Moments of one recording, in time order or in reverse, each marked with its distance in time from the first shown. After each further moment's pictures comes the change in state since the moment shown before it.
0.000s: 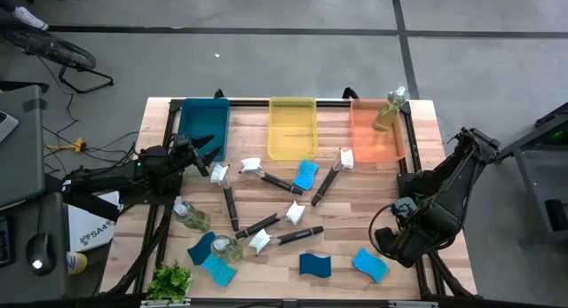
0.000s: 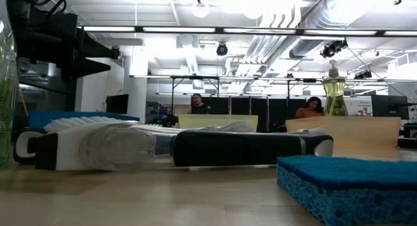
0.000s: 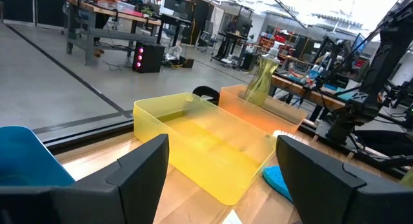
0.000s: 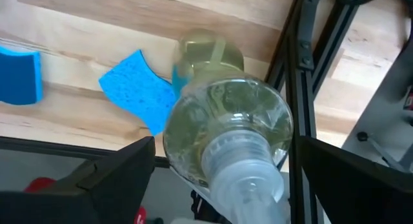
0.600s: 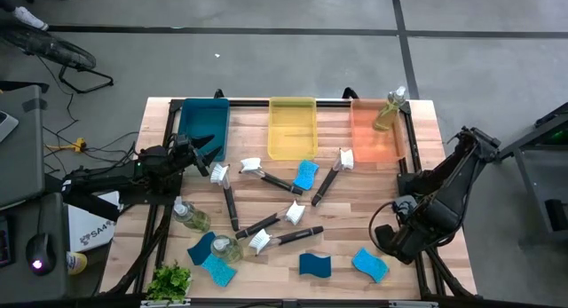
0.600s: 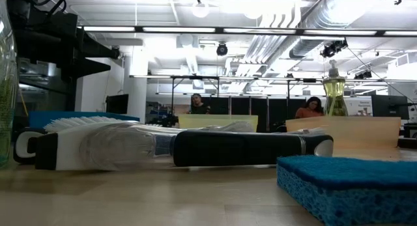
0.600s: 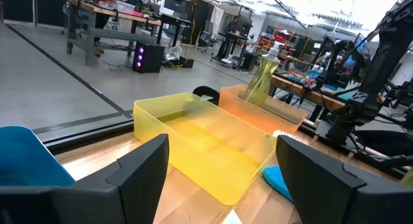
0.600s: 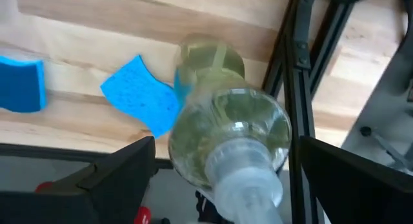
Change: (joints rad) left arm 0.000 0.000 0.000 0.000 0.000 0.000; right arm -0.021 -0.011 0.000 -0.011 0.000 0.016
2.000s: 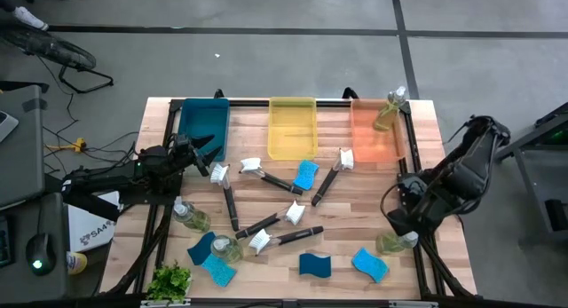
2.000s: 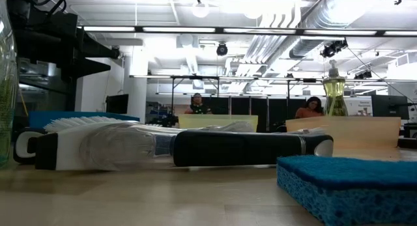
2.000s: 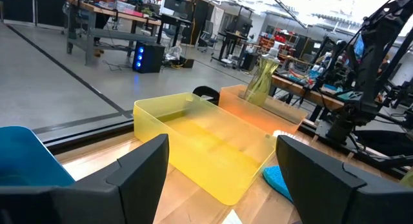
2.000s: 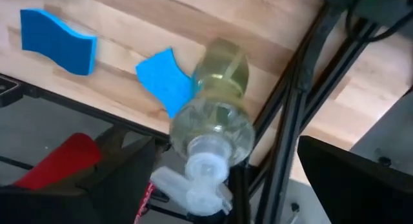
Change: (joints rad) left arm 0.000 0.000 0.000 0.000 0.000 0.000; right arm -0.038 -0.203 0.000 -0.008 0.031 -0.180
